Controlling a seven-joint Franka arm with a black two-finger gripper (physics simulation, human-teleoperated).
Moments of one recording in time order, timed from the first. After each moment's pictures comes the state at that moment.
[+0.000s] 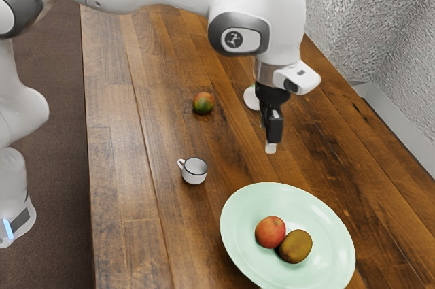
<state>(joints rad) -0.79 -0.04 0.54 -1.75 -0.03 1.91 -0.06</state>
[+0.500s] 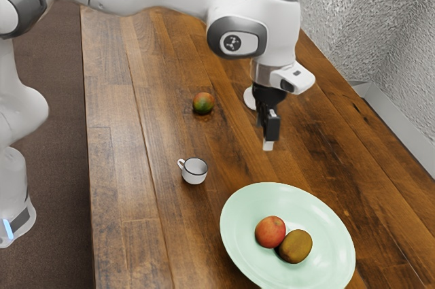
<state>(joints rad) -0.80 -0.05 0.54 -1.80 -0.04 1.96 -0.05</state>
